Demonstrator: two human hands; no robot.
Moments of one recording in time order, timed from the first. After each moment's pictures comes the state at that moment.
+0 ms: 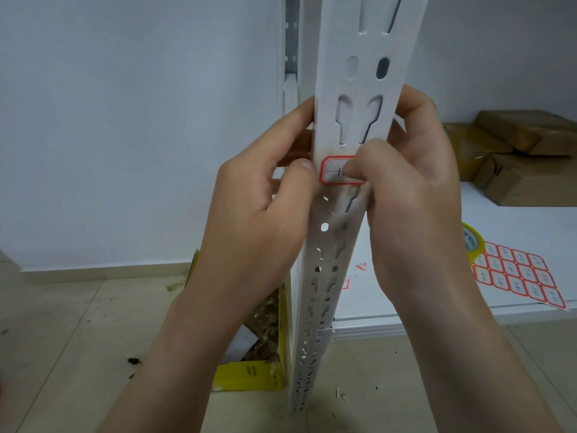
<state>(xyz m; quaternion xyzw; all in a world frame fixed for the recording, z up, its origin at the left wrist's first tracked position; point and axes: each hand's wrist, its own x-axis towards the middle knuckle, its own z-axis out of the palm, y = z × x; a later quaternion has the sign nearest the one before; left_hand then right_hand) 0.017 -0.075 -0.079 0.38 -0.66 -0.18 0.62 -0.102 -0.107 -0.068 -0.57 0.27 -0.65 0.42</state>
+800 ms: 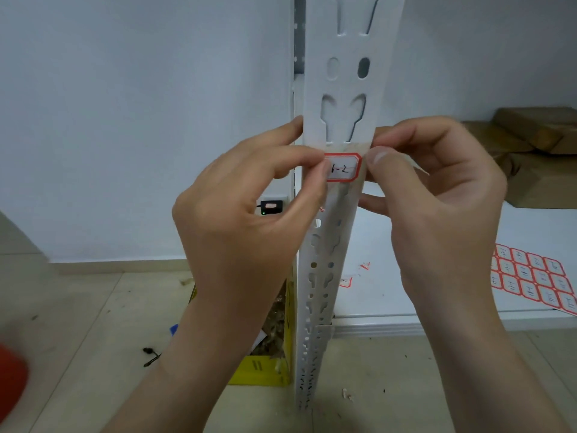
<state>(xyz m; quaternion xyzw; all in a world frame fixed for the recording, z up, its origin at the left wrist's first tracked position) 0.013 -0.069 -0.097 0.45 -0.61 0.21 0.62 -0.132 -0.100 -0.080 -0.60 0.31 -0.67 0.31</state>
